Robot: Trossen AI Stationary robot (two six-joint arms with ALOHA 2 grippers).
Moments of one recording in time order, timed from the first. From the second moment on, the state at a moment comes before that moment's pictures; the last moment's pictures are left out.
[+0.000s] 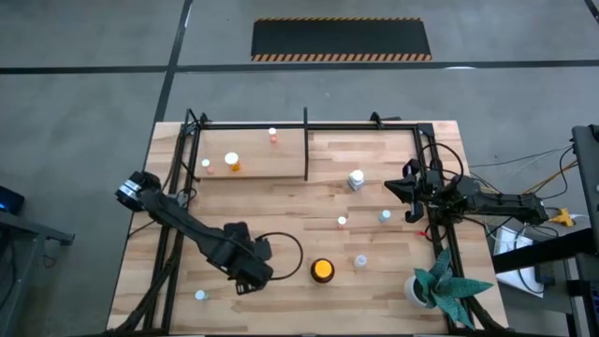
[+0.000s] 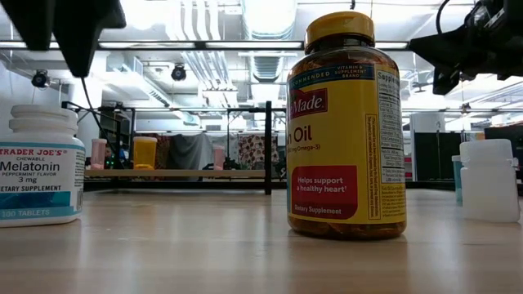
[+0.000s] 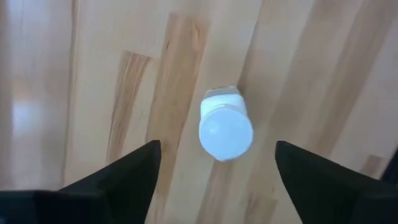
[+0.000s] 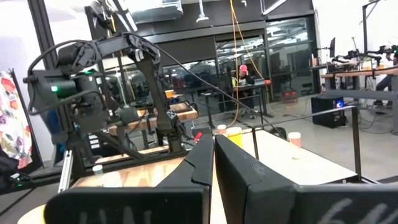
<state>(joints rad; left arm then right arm) -0.56 1.73 1.50 -1.26 -0.12 -0.81 -0.05 0.04 0.01 0.23 0.07 0.13</state>
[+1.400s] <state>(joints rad) -0.58 1.74 1.32 -1.03 -0.10 -0.91 -0.05 0.04 0.01 0.22 0.08 0.12</state>
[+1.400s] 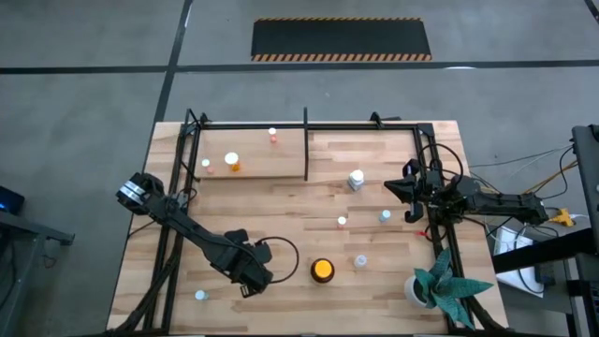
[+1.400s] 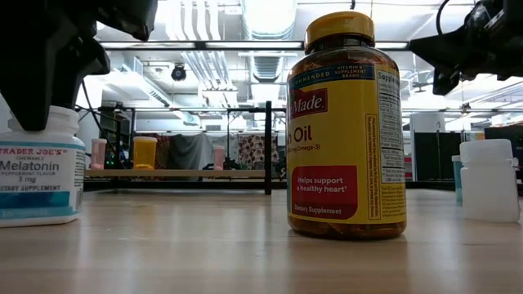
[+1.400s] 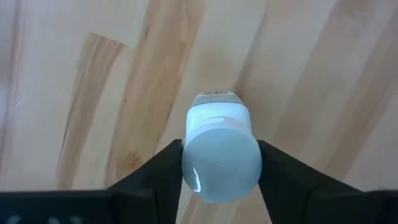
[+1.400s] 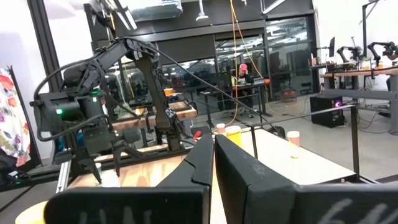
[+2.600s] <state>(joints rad) 0.10 1.65 1.90 -1.55 -0.35 0.49 -0.05 0.04 0.01 0.22 0.08 0.10</state>
